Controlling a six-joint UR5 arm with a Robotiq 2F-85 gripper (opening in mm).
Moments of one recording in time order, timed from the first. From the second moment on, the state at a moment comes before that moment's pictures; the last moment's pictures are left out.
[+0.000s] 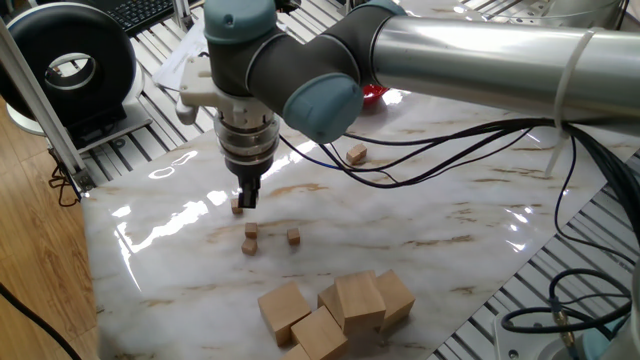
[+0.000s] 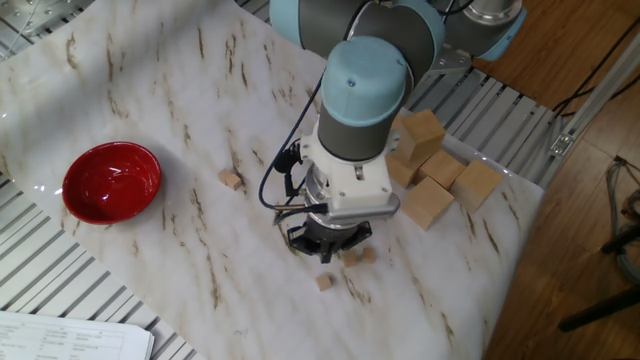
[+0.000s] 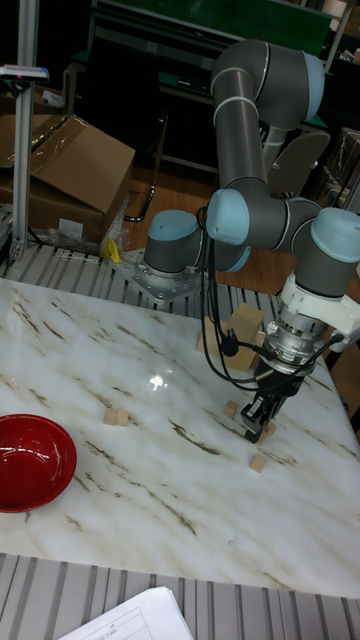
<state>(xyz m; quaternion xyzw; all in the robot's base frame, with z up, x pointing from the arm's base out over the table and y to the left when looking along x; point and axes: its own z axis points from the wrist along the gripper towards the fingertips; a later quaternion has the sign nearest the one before) 0.552 0.180 0.035 -0.40 0.91 -0.02 0.05</state>
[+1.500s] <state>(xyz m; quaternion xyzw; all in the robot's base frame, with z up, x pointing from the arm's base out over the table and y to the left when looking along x) 0.577 0.185 0.039 -0.37 0.93 -0.03 0.10</state>
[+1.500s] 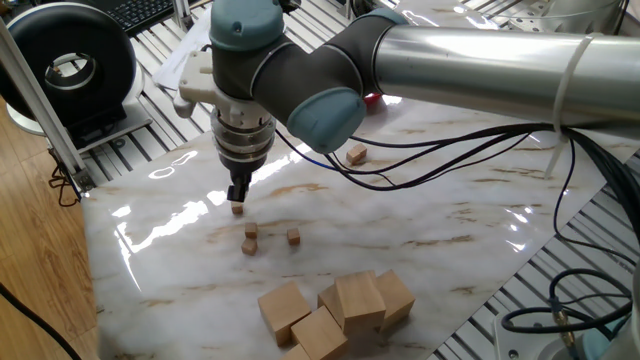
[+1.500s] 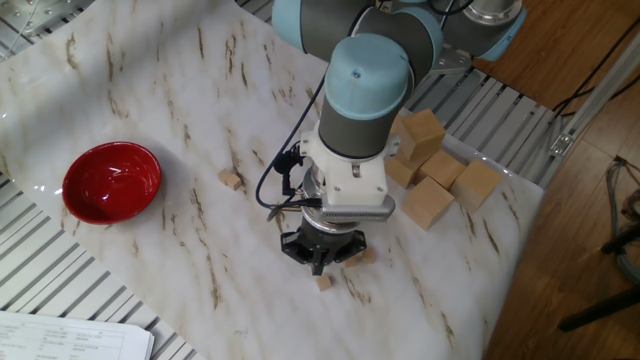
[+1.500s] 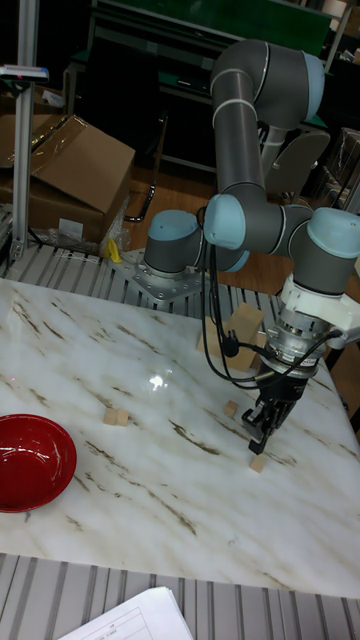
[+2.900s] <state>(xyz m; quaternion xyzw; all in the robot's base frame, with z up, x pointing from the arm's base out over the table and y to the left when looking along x) 0.588 0.198 0.042 -0.38 0.92 -0.02 0.08</state>
